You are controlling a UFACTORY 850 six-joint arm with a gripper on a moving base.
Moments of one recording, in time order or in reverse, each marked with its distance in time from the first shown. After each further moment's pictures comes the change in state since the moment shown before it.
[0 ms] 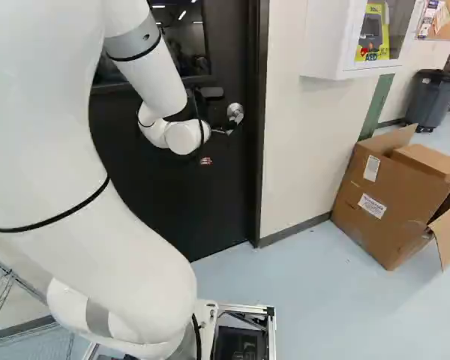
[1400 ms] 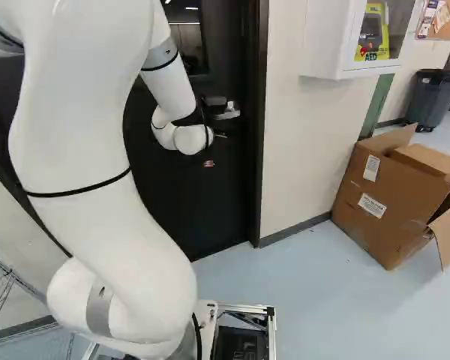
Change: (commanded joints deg) arm 0.4 -10.4 -7.5 0.0 0.0 0.0
